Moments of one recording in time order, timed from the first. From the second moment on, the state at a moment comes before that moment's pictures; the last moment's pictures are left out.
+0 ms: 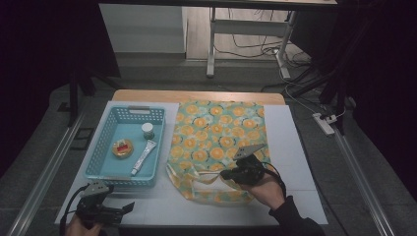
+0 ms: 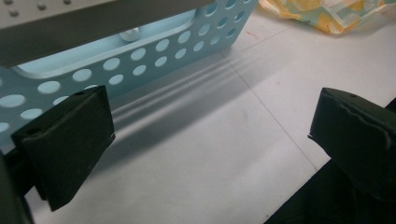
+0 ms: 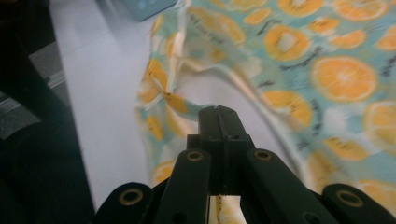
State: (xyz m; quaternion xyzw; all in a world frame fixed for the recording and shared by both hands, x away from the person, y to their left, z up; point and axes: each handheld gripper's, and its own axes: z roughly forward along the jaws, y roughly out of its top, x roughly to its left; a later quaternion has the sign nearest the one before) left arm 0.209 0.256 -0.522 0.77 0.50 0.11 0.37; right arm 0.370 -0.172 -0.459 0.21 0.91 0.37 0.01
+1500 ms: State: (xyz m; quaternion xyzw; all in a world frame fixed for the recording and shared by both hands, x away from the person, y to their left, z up) left arm 0.209 0.256 -0.523 0.77 0.50 0.11 0.38; right arm 0.541 -0.142 -0.500 0.30 0.90 0.31 0.06
